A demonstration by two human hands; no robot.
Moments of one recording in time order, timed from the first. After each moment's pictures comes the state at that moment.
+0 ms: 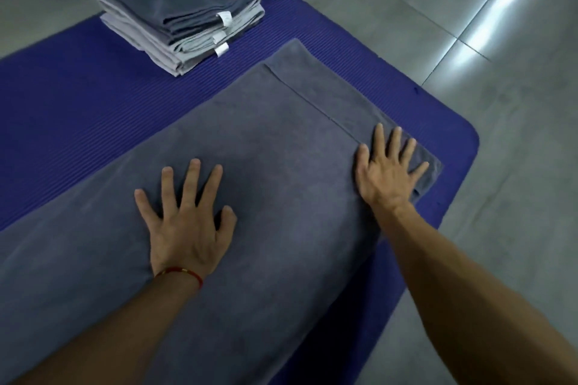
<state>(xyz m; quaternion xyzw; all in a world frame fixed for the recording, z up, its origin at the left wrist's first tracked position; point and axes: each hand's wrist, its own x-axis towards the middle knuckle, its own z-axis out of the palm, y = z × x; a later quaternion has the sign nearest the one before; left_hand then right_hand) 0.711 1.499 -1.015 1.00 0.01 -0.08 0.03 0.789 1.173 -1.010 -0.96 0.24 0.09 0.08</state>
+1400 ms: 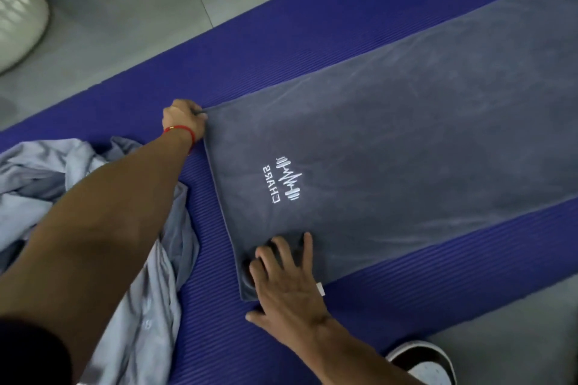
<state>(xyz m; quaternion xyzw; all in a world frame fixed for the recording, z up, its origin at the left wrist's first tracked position) 0.494 1.958 -0.965 0.88 0.43 0.00 0.22 0.310 1.633 -0.983 -0.86 -0.45 0.18 0.12</state>
